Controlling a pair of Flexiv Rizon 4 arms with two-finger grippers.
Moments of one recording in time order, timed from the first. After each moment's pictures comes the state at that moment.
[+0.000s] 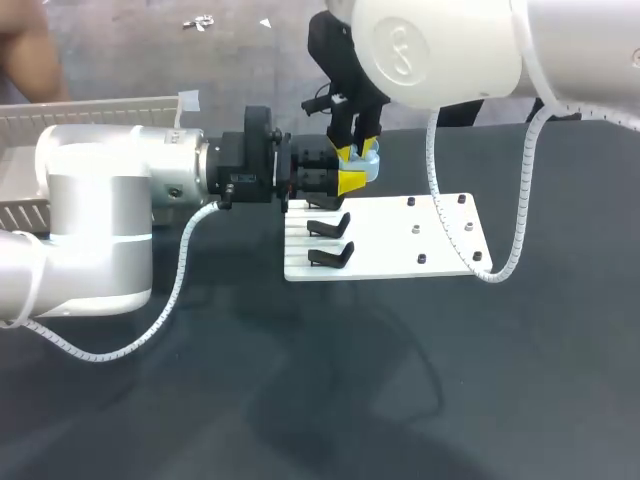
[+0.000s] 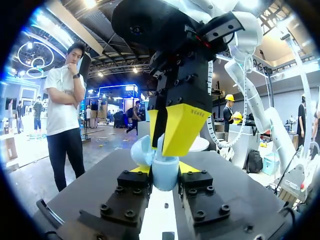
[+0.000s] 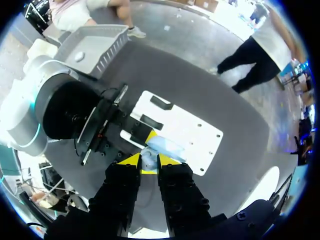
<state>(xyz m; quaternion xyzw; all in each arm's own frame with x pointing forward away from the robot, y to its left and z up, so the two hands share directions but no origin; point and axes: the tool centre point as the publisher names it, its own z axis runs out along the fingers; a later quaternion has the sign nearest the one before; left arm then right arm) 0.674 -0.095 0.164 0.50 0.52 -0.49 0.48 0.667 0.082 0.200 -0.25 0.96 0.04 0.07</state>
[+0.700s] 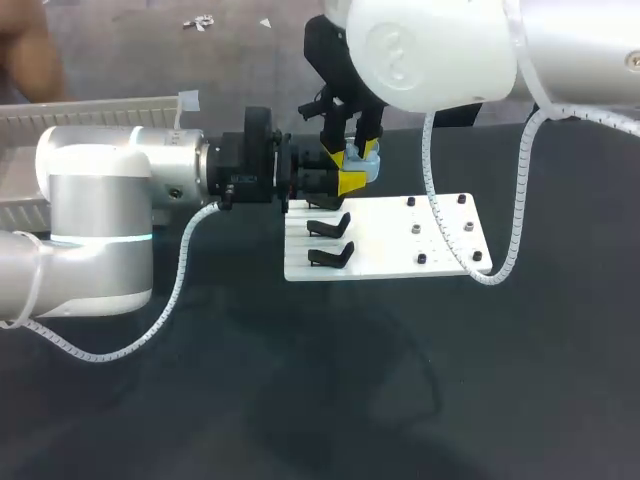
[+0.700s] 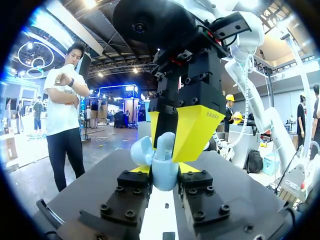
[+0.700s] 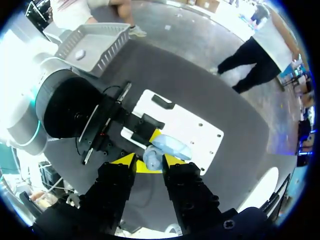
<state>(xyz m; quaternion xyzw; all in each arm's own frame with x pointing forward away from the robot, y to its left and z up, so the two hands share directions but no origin) 0.675 -0.095 0.163 0.50 0.52 -0.49 0.48 0.664 0.085 0.199 -0.26 0.96 0.03 0.07</state>
